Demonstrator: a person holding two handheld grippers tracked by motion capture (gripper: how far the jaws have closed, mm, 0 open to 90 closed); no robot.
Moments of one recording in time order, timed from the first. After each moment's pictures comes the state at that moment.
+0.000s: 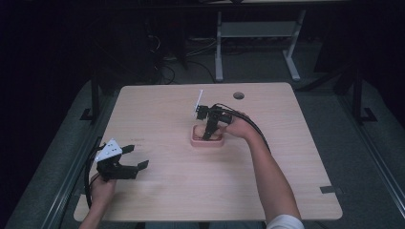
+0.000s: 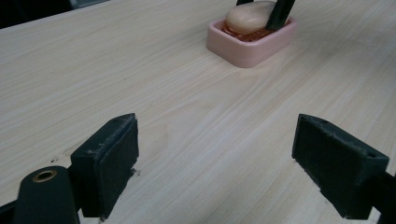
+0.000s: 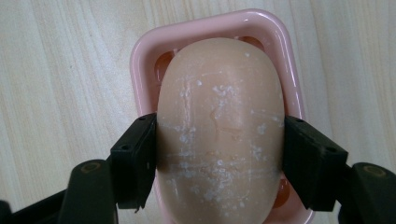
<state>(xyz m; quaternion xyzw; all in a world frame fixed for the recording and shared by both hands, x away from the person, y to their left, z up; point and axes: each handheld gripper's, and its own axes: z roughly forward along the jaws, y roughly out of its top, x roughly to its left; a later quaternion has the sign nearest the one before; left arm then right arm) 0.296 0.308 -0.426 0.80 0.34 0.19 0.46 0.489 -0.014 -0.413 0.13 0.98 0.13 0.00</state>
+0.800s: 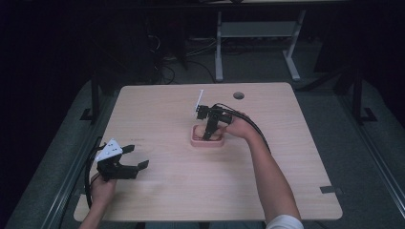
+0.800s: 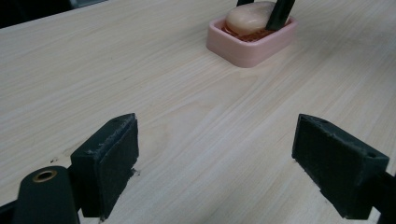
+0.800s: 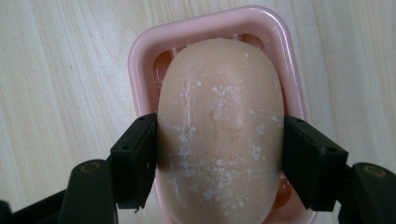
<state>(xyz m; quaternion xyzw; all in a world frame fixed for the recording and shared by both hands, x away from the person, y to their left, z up) 0.297 0.308 -0.427 0.80 0.34 0.19 0.46 0.490 -0.015 -0.414 0.14 0.98 0.13 0.00</state>
